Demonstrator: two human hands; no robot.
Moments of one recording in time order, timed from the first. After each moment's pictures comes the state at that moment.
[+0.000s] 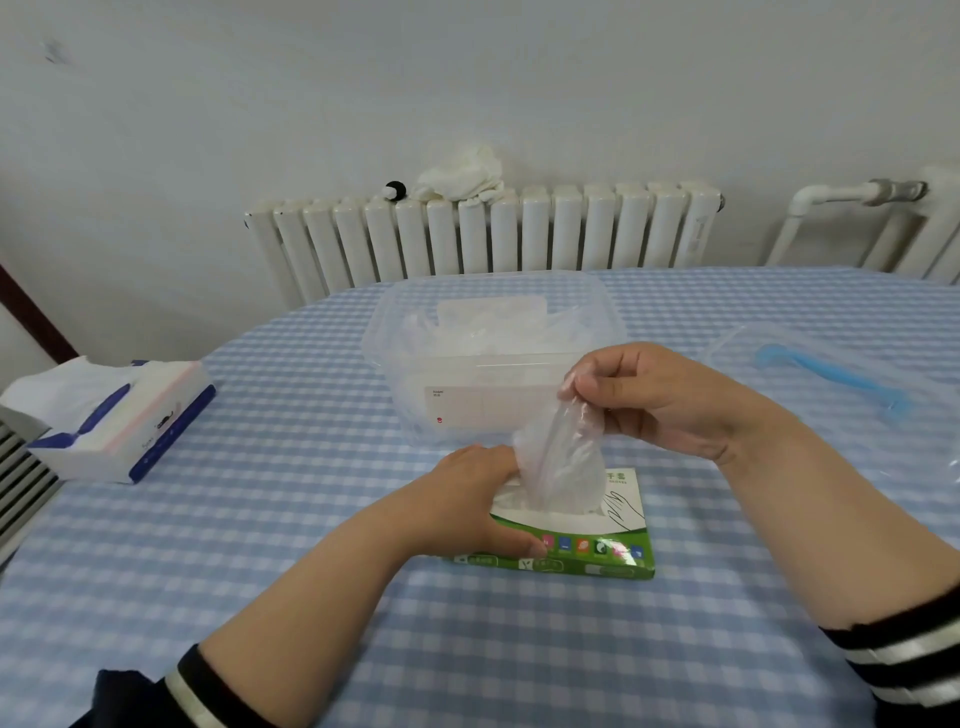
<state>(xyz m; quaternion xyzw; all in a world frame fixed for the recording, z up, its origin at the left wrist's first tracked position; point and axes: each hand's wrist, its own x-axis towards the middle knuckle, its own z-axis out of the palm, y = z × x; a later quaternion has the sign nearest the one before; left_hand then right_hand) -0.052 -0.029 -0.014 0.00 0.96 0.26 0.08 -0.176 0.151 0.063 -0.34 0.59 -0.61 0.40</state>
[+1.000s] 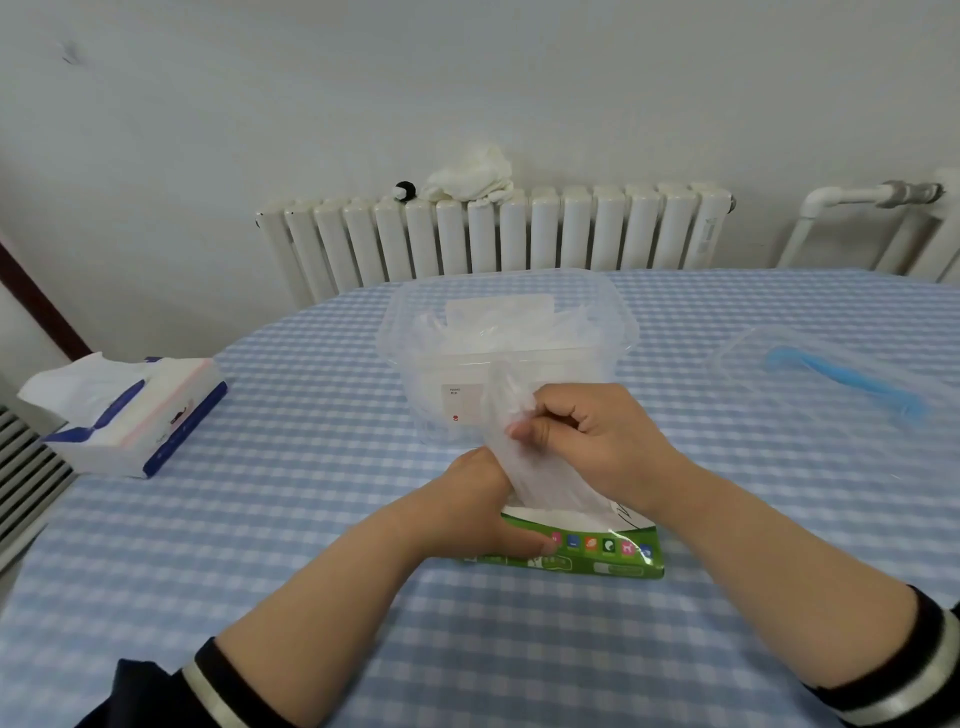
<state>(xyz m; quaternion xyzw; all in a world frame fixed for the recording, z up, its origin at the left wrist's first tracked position) -0.046 -0.020 -0.011 0.01 0.94 0.33 0.05 -0.133 0.121 0.029 -0.49 0.72 -0.48 0.05</state>
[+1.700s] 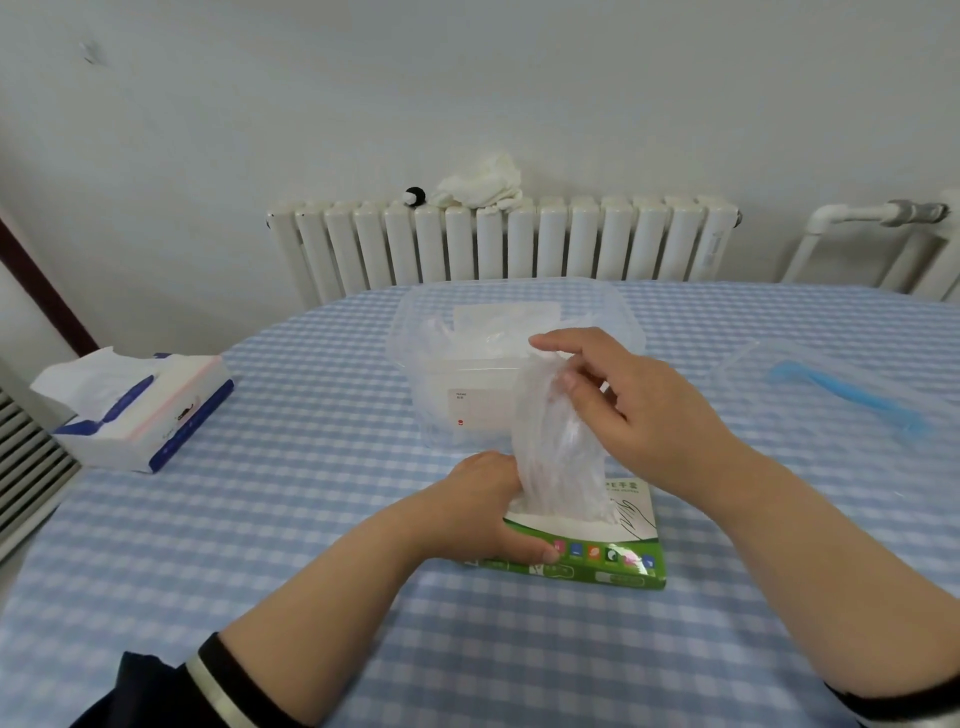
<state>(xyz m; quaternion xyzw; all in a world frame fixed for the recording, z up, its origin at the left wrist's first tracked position) -0.045 -0.018 -0.002 0.02 0.95 0.30 0.07 -0.143 0.139 0.057 -0.53 0.76 -0.37 -0.09</state>
